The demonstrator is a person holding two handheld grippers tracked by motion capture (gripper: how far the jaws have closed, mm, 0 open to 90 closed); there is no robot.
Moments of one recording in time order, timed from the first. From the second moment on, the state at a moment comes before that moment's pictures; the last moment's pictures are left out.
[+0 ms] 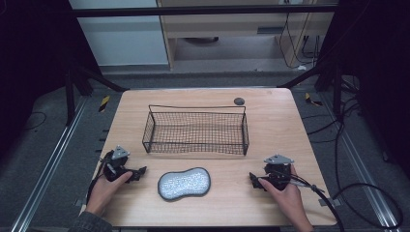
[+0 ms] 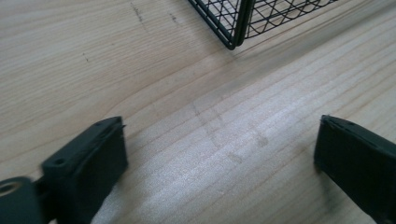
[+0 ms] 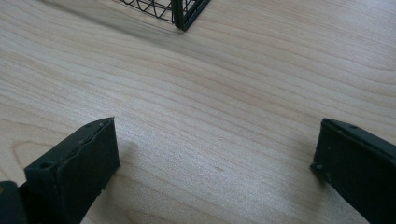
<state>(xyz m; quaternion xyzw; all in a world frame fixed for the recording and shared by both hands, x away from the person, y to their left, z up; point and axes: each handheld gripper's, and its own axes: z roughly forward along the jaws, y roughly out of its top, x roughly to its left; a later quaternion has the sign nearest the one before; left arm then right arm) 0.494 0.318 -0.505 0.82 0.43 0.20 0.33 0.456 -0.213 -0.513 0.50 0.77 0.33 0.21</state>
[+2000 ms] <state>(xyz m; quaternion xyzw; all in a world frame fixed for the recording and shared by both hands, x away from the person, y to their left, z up) 0.476 0.138 -0.434 0.98 0.12 0.09 0.13 0.459 -0.214 -0.513 0.49 0.78 0.33 0.21</state>
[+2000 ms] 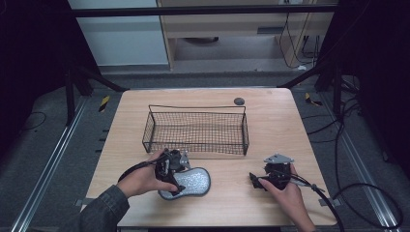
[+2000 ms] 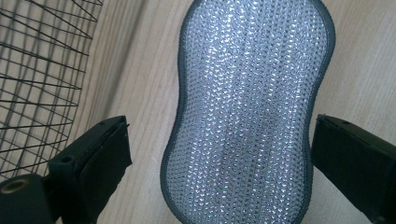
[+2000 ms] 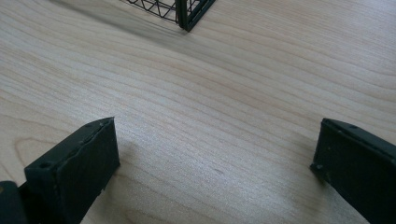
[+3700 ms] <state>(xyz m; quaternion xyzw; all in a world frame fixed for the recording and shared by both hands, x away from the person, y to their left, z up) 0.486 0.116 -0.469 0.99 0.09 0.03 0.10 0.459 -0.214 -0.513 0.49 0.78 0.33 0.21</state>
